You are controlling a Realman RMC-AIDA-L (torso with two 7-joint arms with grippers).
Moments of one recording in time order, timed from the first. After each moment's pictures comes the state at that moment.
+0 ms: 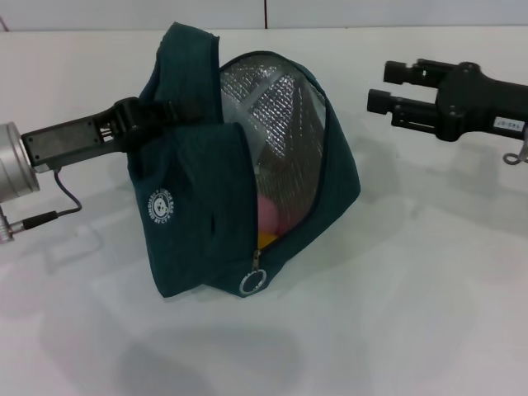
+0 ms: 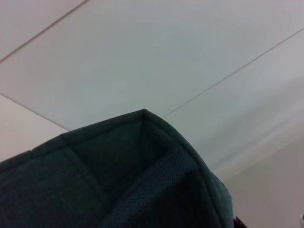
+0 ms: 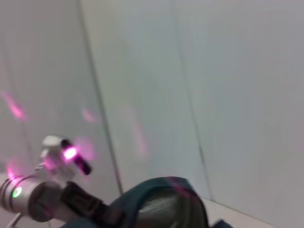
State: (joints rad) left arm -0.46 -2.06 0.71 0.67 1.72 1.62 -2.14; right arm 0.52 1.99 -1.12 -0.70 -1.40 -1.41 1.41
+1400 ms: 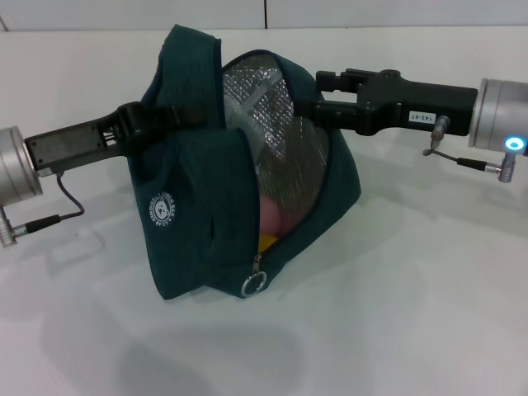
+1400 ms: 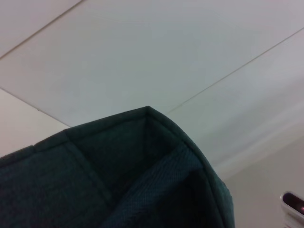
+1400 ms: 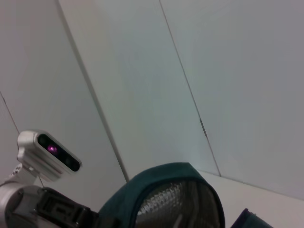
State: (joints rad) left arm -0.46 -2.07 0.71 0.67 1.73 1.62 -2.14; right arm 0.64 2.03 -1.32 -0.62 -1.32 -1.21 1.51
